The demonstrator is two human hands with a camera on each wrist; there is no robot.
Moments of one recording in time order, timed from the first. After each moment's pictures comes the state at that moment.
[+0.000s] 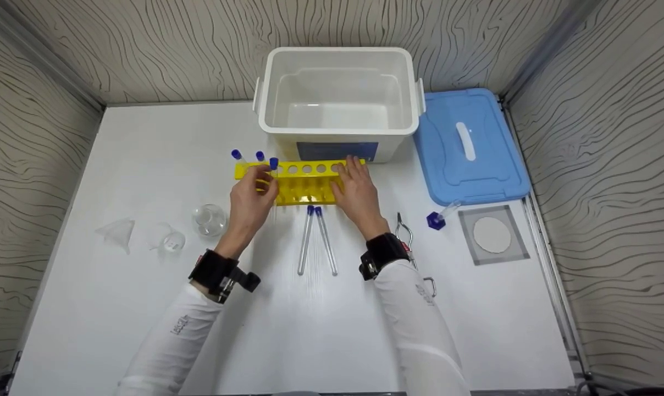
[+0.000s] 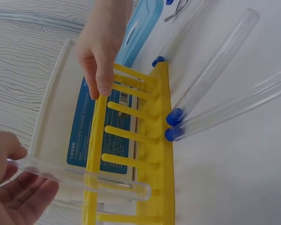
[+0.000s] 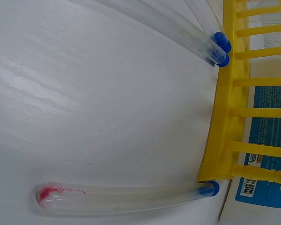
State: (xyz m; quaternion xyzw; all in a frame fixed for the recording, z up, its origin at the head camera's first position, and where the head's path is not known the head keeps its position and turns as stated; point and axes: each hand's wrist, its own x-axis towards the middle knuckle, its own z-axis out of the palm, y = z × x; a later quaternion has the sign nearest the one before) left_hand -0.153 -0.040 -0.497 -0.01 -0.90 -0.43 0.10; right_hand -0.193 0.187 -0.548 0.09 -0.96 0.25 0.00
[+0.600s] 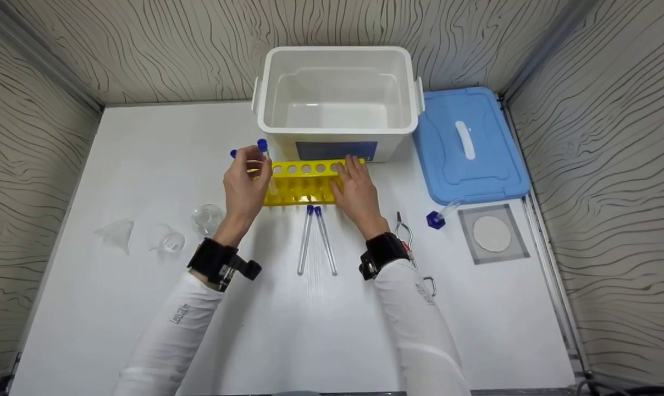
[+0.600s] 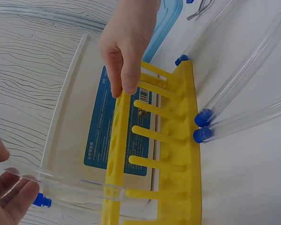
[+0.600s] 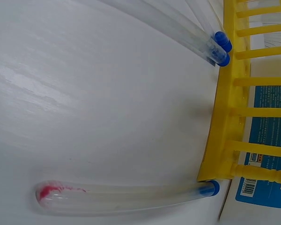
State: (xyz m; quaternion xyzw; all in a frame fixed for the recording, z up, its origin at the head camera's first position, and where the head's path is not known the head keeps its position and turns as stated) left_hand -0.169 -0.040 -0.478 -0.02 -0.87 -0.46 0.18; right_hand -0.193 0.187 -0.550 0.09 -0.97 0.25 0.01
